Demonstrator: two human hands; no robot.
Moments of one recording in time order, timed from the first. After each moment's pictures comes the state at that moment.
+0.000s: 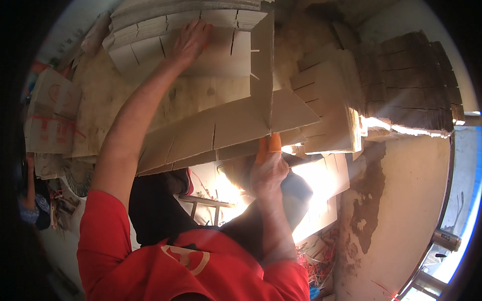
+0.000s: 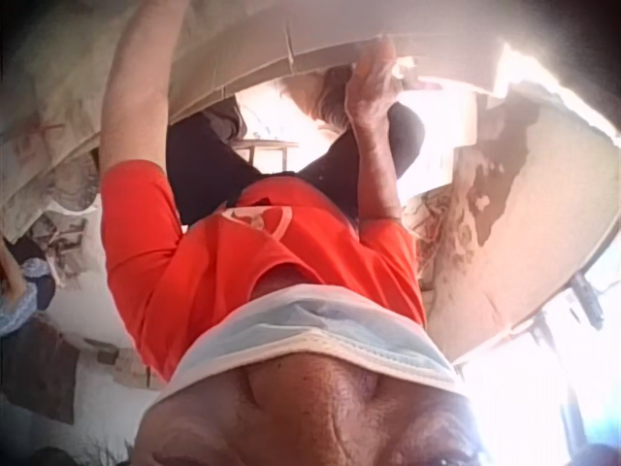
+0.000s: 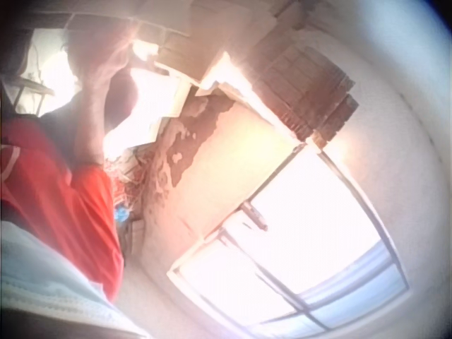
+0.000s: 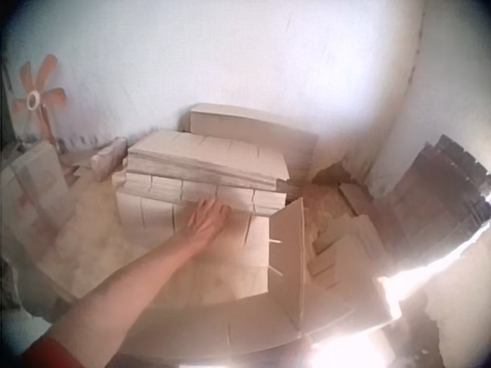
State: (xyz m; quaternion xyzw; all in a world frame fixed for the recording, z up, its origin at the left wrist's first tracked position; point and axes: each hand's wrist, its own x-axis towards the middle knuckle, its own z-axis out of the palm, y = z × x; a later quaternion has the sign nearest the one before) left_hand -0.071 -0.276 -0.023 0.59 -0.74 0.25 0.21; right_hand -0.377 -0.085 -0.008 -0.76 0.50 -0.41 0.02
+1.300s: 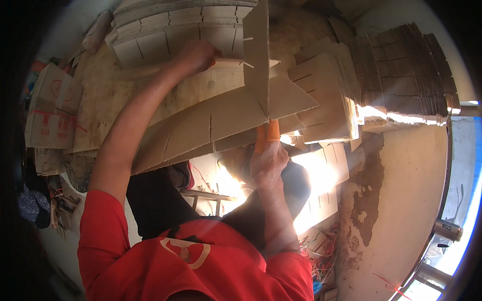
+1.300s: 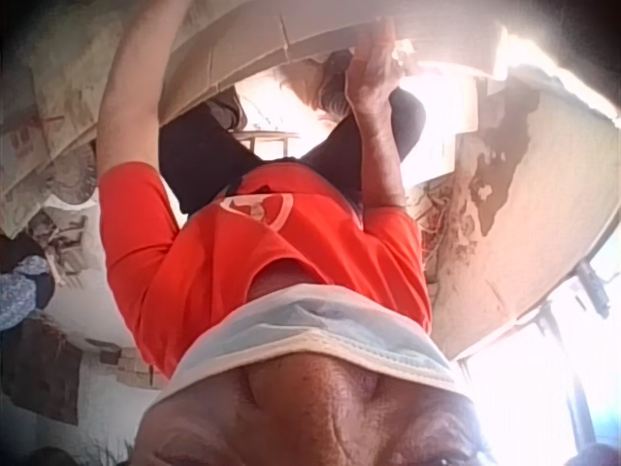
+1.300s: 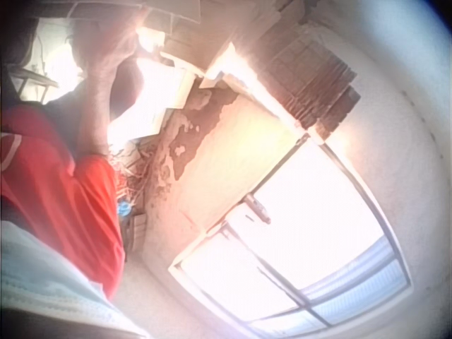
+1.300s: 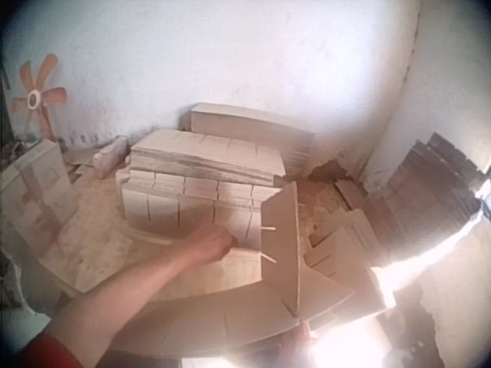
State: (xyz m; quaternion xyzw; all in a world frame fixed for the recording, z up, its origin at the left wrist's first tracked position) left_hand -0.110 -0.216 0.013 0.55 -0.82 0.00 0.16; right_hand -0.376 -0.080 0.005 -0.78 0.46 -0.42 -0.04
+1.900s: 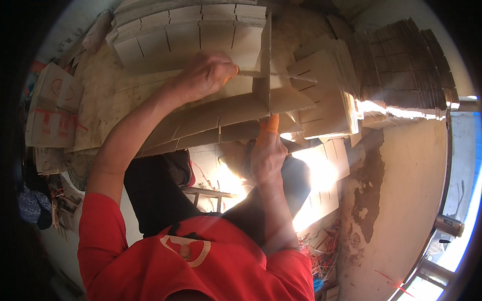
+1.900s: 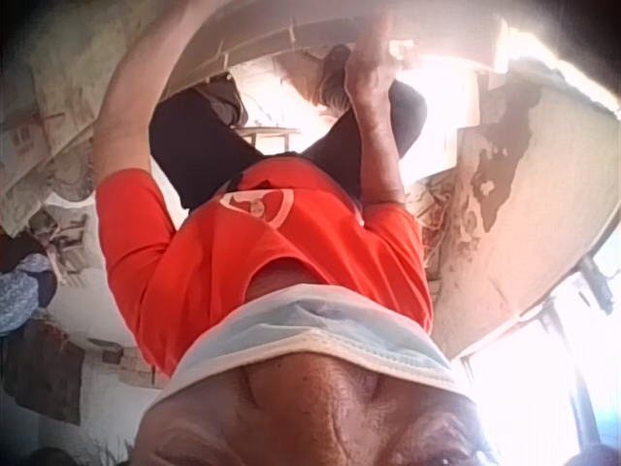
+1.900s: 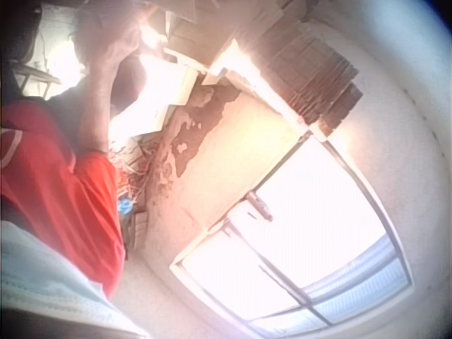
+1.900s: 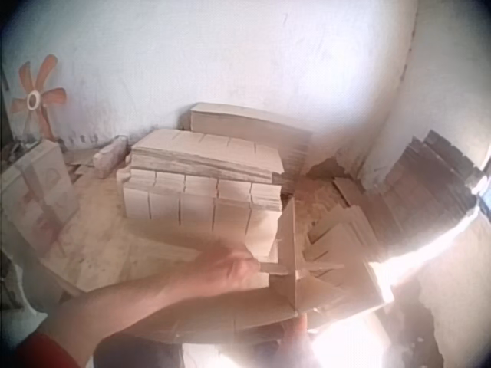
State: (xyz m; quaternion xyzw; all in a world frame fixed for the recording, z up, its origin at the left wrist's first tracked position) left_hand -0.156 -0.161 0.048 0.40 -0.85 -0.01 0.34; right_hand -0.377 -0.078 0.001 -0.79 0.50 -0.36 -0.02
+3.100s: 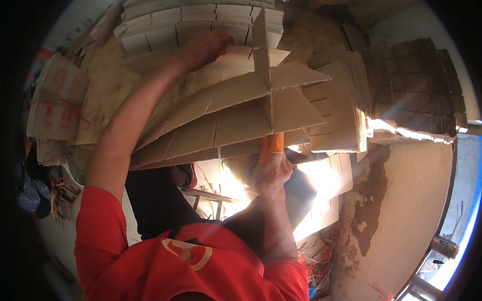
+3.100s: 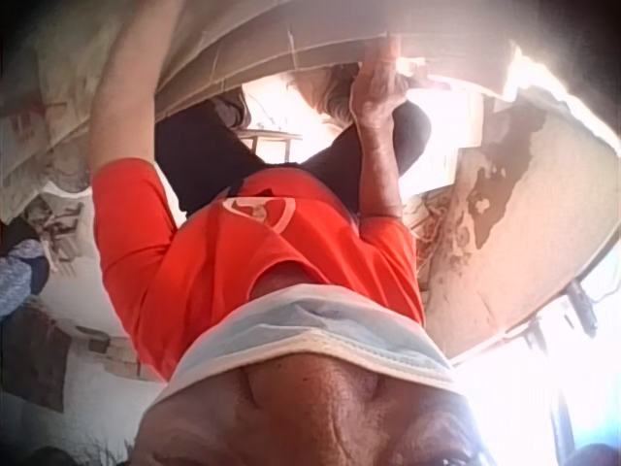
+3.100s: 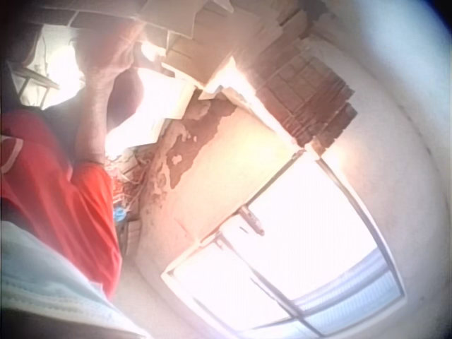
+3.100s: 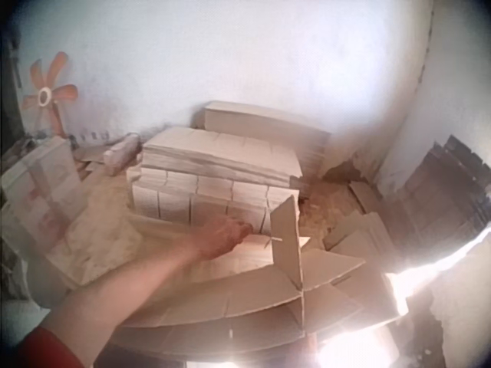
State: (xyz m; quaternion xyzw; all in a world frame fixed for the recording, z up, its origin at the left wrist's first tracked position) left_hand -0.093 -0.233 0.006 0.55 -0.81 0.03 0.21; right_hand -0.370 -0.075 0.003 -0.79 0.43 -0.43 0.03
